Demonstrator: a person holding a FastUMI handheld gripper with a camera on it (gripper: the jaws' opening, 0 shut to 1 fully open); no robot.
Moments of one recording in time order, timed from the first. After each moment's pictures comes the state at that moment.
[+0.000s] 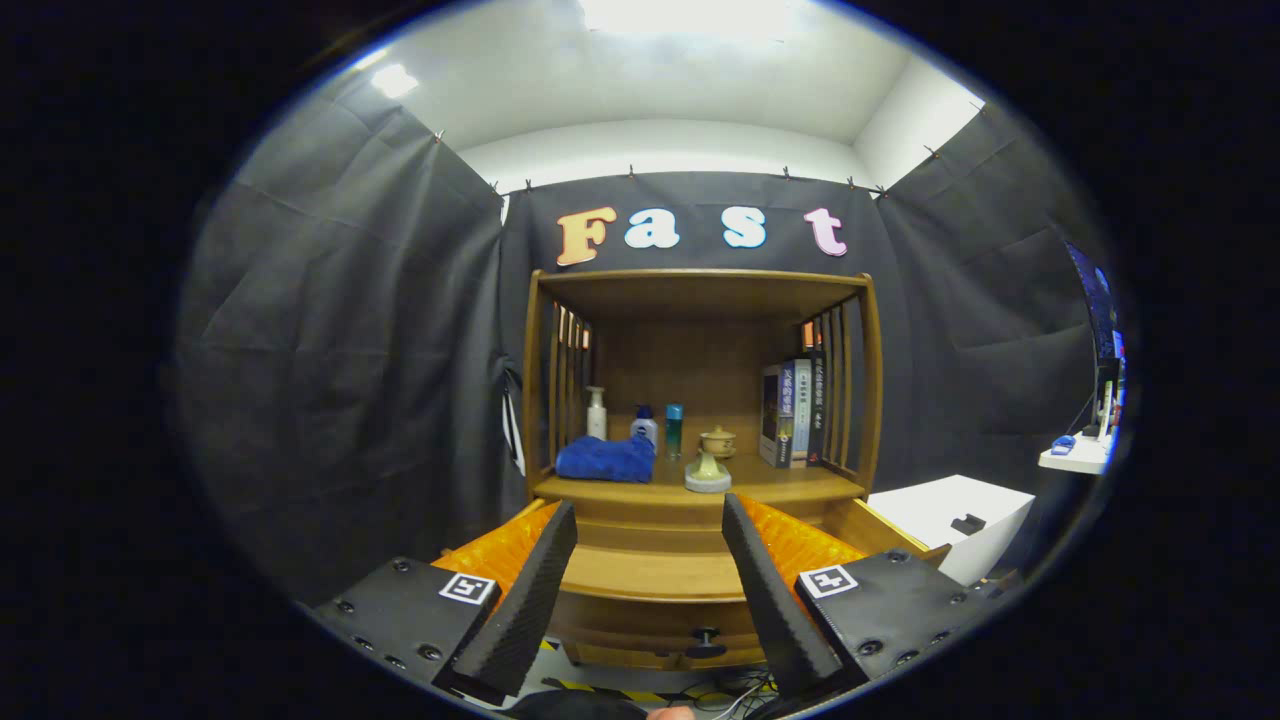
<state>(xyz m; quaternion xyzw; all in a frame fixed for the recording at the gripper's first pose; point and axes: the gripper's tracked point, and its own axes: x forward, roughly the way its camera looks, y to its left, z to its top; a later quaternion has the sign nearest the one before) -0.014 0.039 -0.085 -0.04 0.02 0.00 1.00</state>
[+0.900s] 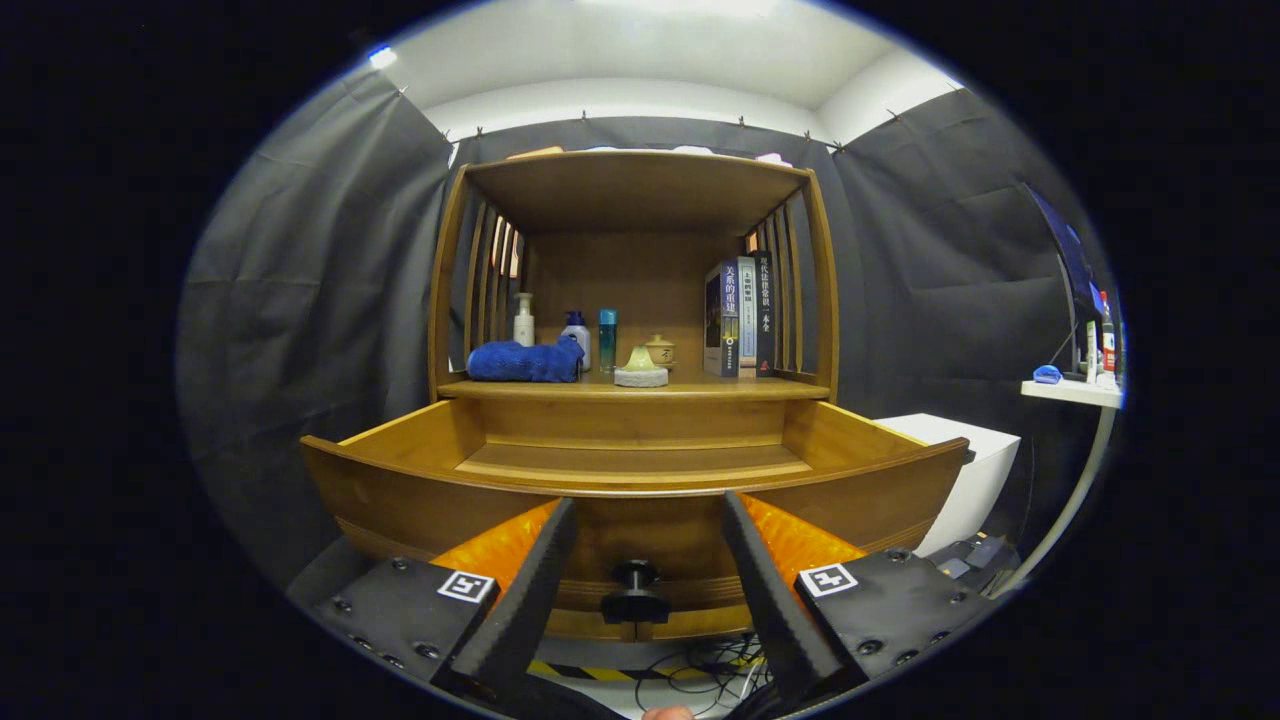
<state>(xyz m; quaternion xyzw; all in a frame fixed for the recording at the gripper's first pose) 0.031 -0.024 -0.224 -0.03 0.08 -0.08 0.99</state>
